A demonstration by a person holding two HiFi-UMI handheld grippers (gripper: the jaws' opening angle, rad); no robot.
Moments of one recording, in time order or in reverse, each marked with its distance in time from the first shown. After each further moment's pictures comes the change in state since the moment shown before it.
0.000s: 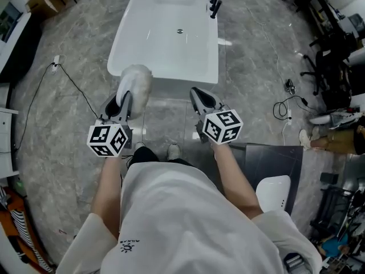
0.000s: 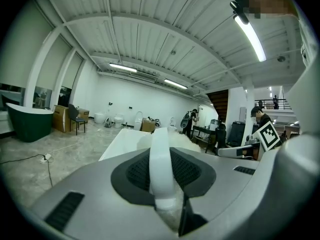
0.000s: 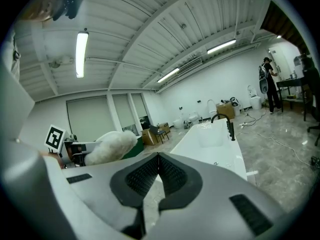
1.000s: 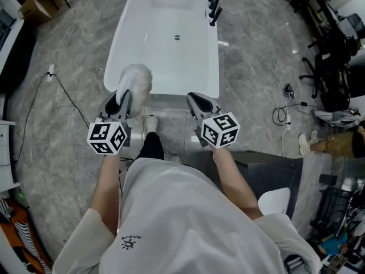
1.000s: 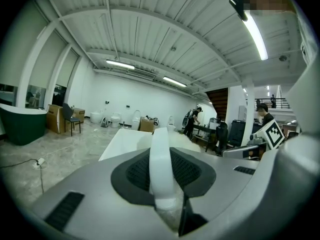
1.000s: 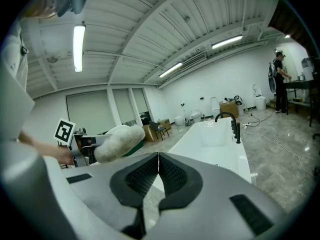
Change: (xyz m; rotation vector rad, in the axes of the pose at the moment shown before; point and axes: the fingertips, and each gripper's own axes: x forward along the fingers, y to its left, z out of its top) left arm 0.098 0.052 0.015 0.014 0.019 -0.030; right arm 0.078 -0.036 0.012 -0.035 0.053 0.017
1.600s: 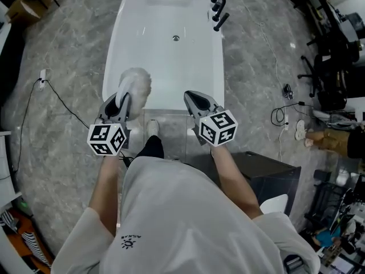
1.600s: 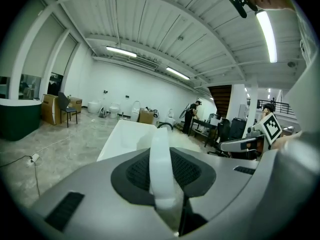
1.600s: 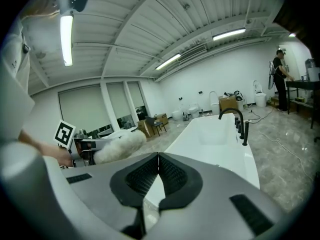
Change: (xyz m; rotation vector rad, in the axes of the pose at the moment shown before) left arm 0.099 0.091 0.008 -0.041 0.103 -0.040; right arm 0.123 -0.037 0.039 0.010 0.077 -0.026
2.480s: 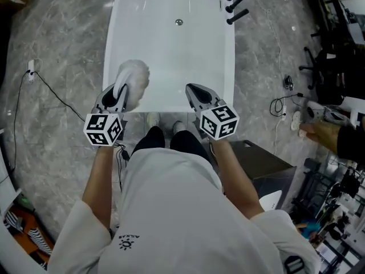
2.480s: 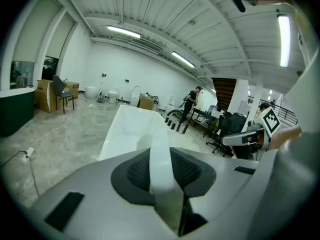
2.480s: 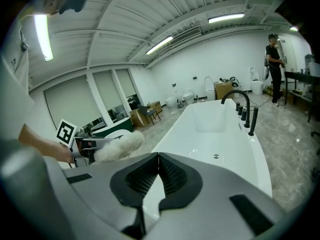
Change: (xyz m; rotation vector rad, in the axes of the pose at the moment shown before) left arm 0.093 0.116 -0.020 -0.045 0.172 -0.044; right arm 0.126 -0.038 -0.005 0.069 0.154 -0.057
